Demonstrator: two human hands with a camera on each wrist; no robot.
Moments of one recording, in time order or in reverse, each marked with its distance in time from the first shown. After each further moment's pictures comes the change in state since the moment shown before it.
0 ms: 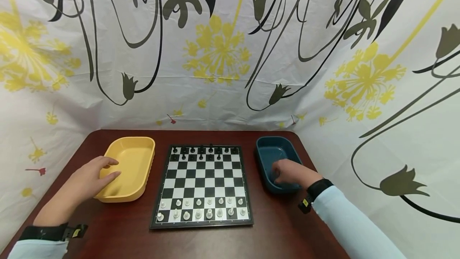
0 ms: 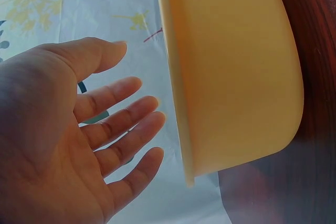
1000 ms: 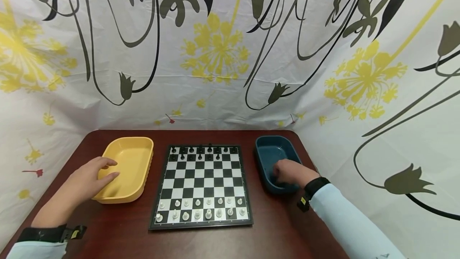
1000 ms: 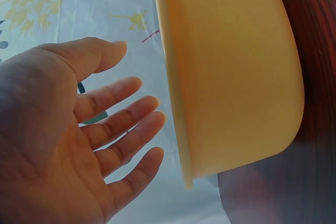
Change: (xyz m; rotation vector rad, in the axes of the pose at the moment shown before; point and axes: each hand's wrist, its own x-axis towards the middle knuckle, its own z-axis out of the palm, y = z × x) left_hand 0.004 -0.003 0.003 0.010 -0.002 0.008; right_hand 0.002 0.006 0.009 0.020 -0.031 0.046
